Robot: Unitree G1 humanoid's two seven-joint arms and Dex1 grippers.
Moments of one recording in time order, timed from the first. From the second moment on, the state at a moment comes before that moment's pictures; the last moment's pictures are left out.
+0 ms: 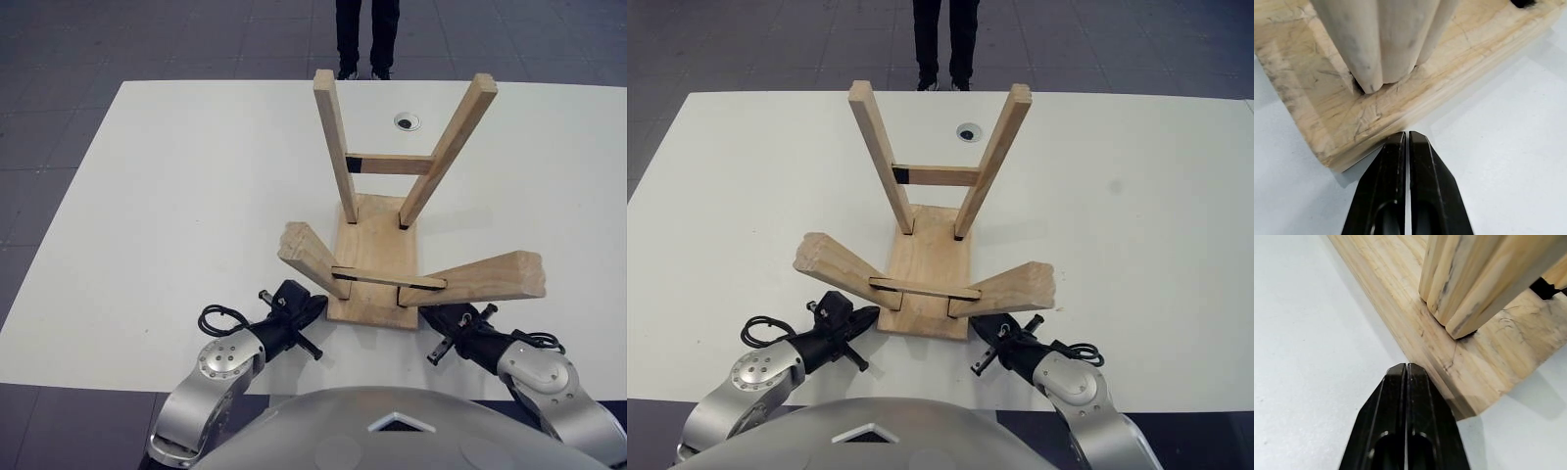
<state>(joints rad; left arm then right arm) 0.51 0.39 -0.26 -0.70 -0.20 0.72 -0.40 0.57 -0.61 0.25 -0.80 0.02 0.64 0.49</state>
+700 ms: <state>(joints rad) 0.42 0.47 0.09 -0.58 -0.22 0.43 -0.40 0.63 -0.76 0.18 -0.84 0.16 0.55 0.72</state>
